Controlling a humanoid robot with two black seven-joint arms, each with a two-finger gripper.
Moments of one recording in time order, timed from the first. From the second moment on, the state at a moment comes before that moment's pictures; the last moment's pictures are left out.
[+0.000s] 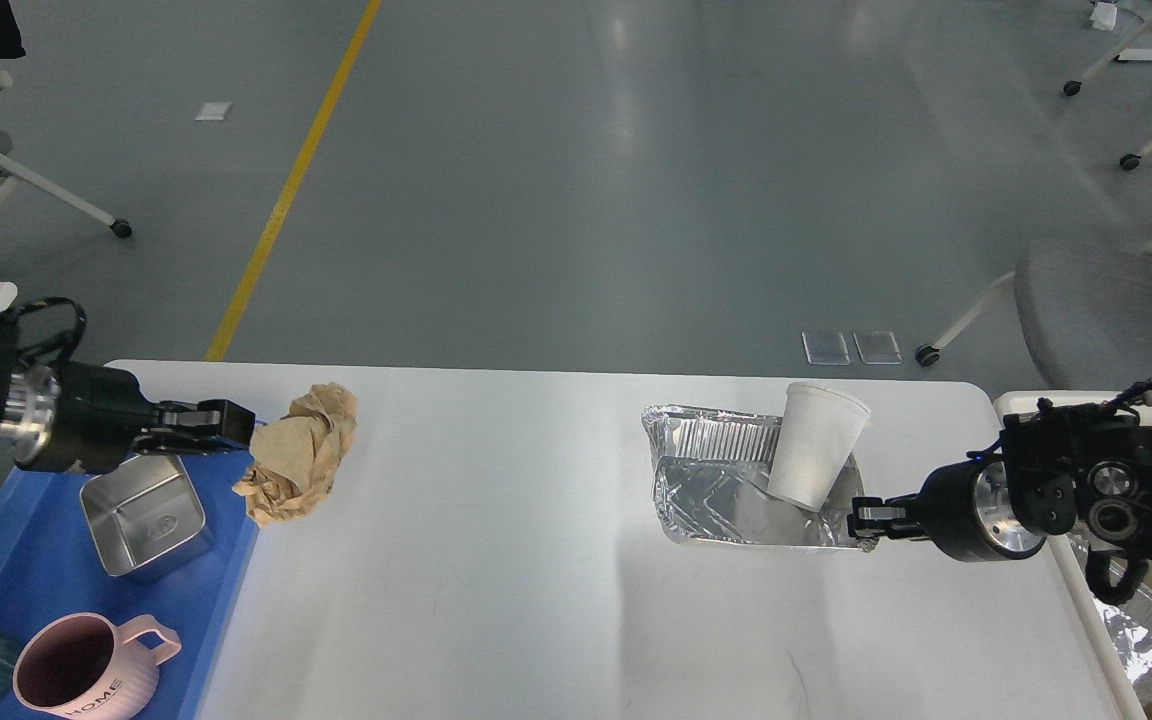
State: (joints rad) left arm -0.81 1.04 -0.54 -1.43 1.13 -0.82 -0.17; right arm 0.82 -0.88 0.26 1.66 -1.00 0.47 -0.42
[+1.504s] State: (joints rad) left arm -0.99 0.26 -0.66 -0.98 1.18 -0.92 -0.16; right arm 0.82 -0.88 0.26 1.67 -0.99 0.47 -0.41
